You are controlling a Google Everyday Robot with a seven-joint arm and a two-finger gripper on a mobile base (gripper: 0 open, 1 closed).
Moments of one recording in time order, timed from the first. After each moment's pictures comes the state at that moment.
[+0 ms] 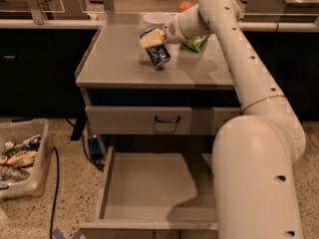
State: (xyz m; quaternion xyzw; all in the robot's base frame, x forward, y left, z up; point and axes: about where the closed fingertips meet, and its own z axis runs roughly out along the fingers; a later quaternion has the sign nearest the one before) arm 0.835 0.000 0.884 -0.30 0.82 0.30 0.38
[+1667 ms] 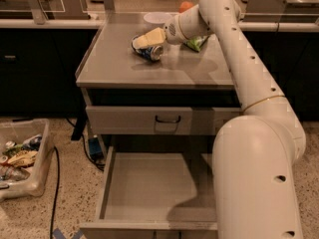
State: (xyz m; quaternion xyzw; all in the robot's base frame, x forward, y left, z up) arm 0.835 0.000 0.883 -0.30 0.82 0.30 0.38
